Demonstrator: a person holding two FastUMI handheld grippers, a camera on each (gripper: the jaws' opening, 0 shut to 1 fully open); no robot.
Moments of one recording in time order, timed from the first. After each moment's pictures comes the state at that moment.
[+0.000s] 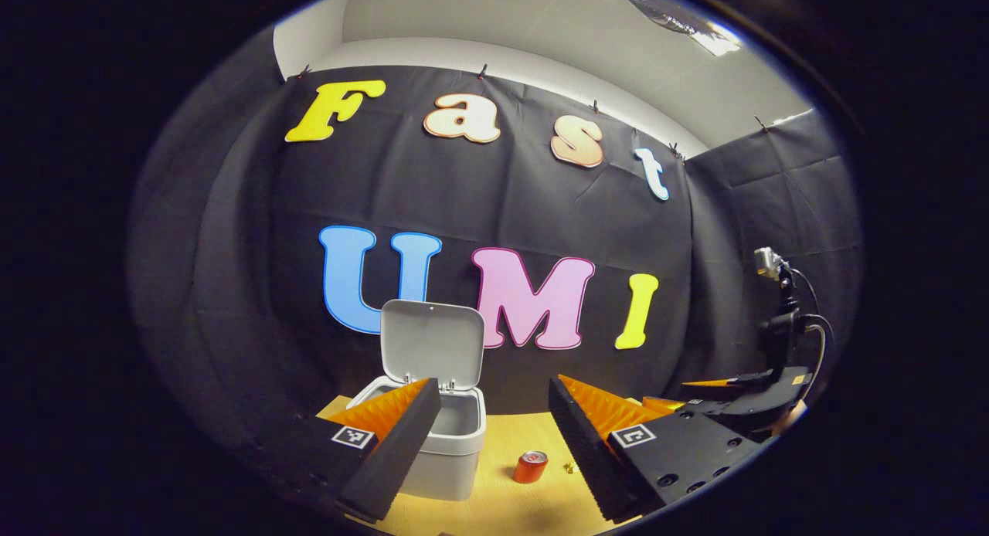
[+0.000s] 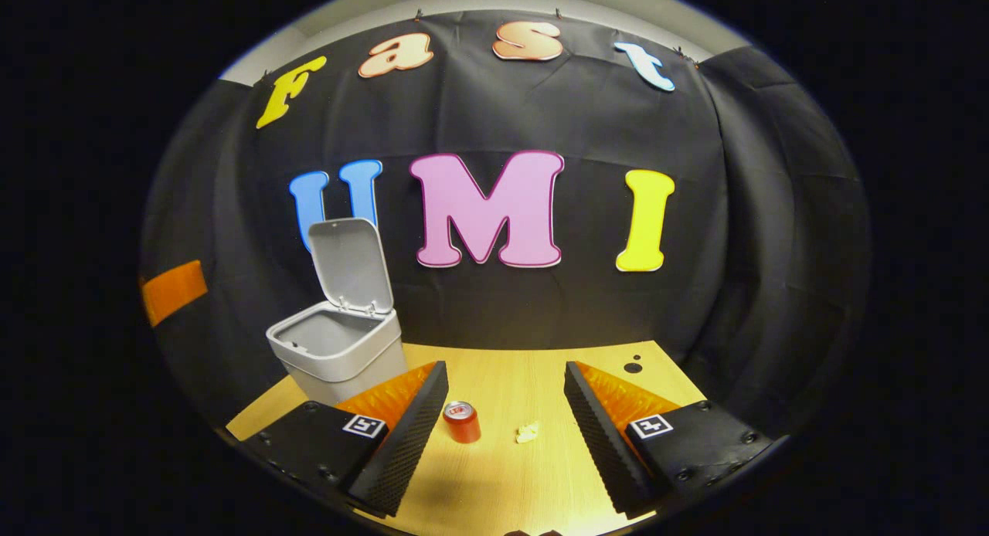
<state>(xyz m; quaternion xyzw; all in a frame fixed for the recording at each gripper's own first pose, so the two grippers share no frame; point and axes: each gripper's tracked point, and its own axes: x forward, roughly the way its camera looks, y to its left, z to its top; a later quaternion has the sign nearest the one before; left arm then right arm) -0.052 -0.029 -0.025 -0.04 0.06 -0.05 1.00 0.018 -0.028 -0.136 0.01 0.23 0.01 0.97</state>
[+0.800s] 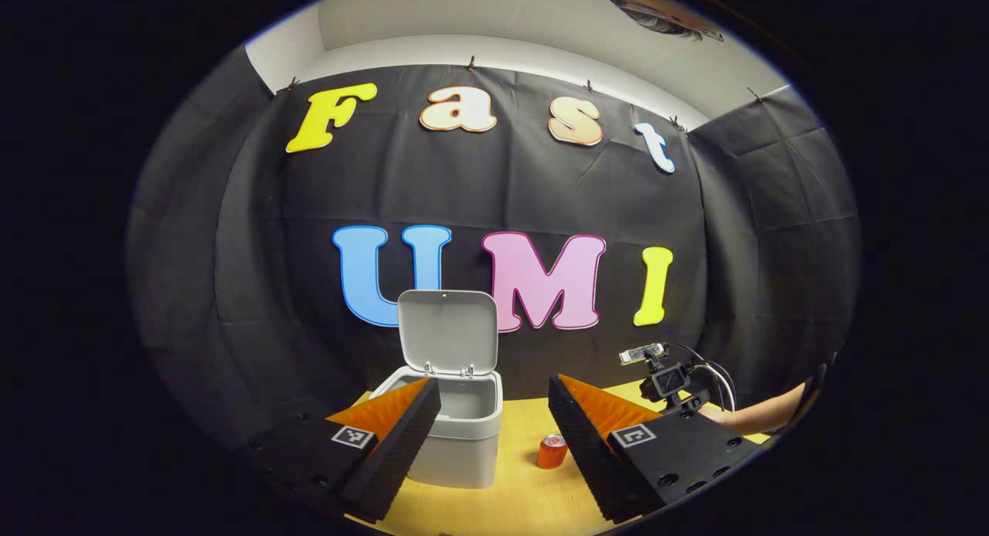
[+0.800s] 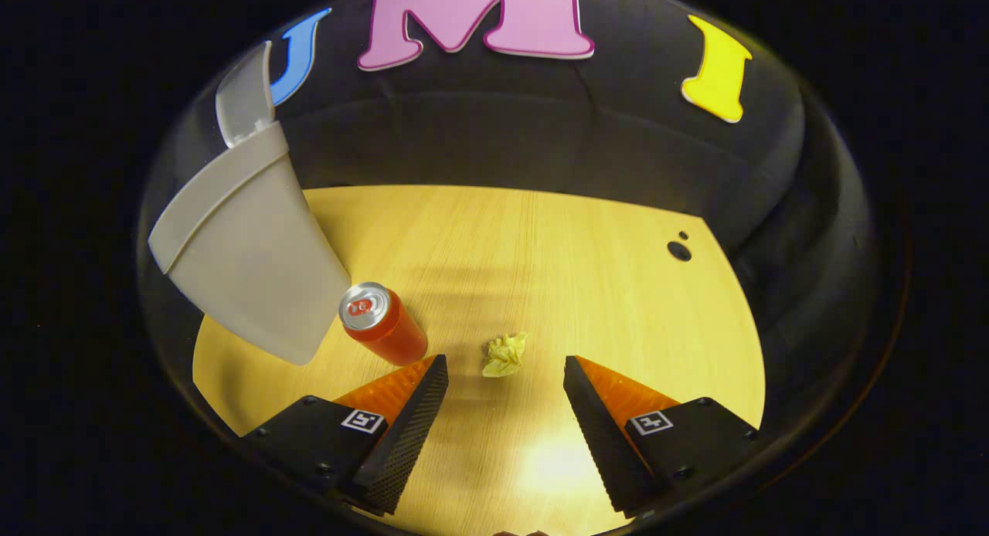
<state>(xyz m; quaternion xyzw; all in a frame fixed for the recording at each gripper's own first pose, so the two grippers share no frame) -0.069 -0.036 -0.040 0.01 0.09 -0.03 1.00 0.067 -0.063 -0.393 -0.01 0.53 0.04 0.84</state>
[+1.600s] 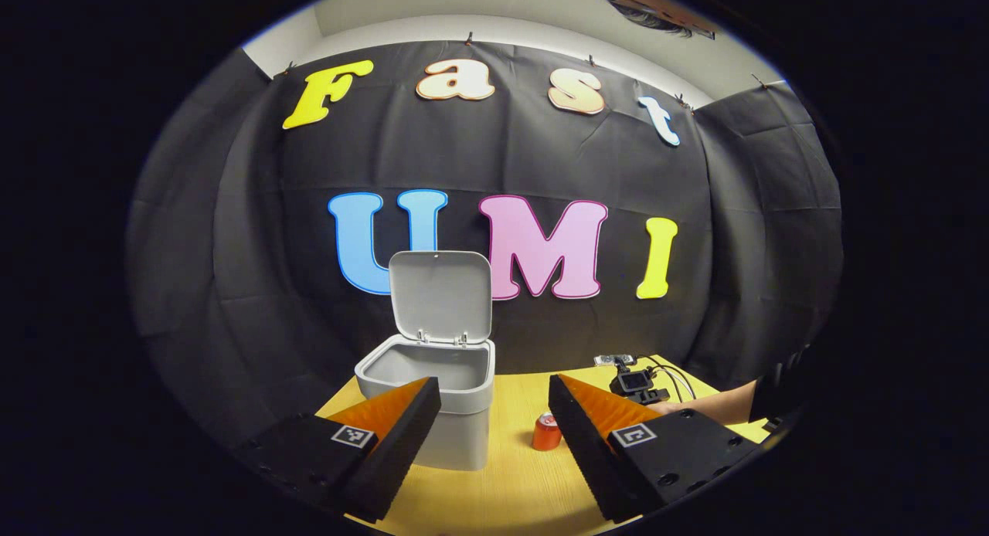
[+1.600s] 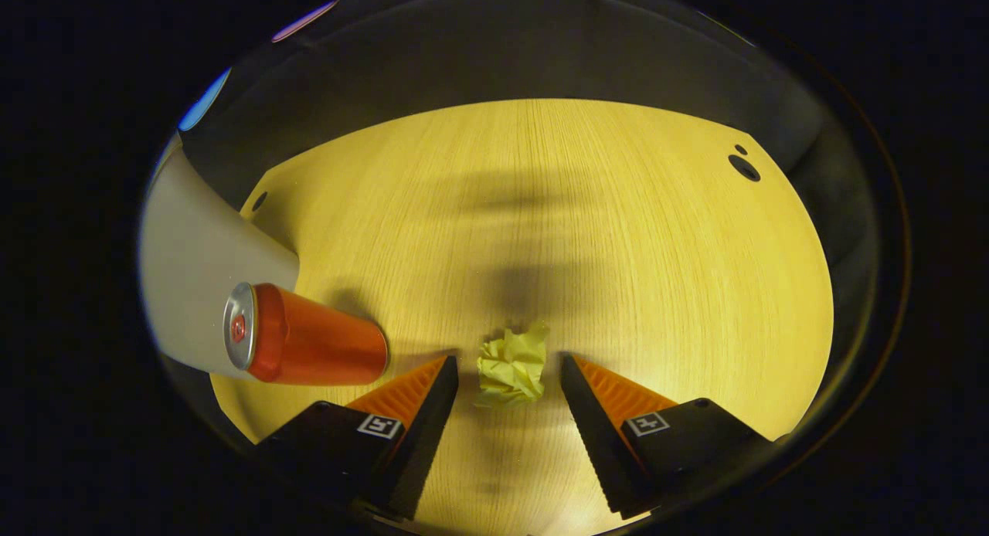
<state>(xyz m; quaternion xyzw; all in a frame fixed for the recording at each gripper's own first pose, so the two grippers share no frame) -0.063 -0.052 -0.075 0.01 0.14 -0.02 0.99 0.080 -0.058 -0.497 0.05 0.63 0.03 0.78</state>
